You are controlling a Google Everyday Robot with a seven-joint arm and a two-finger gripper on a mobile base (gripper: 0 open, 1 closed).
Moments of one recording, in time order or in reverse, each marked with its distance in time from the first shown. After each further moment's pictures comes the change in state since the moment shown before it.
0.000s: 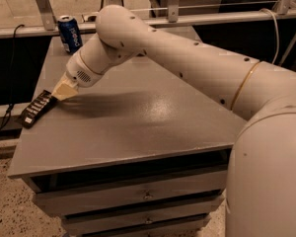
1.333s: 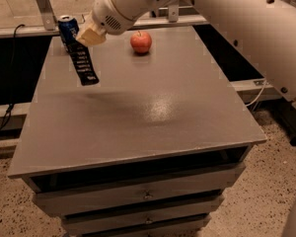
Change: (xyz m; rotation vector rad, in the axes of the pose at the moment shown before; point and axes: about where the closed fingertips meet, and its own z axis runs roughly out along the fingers) arm -0.046 -0.037 -0.161 0.303 0.012 -0.147
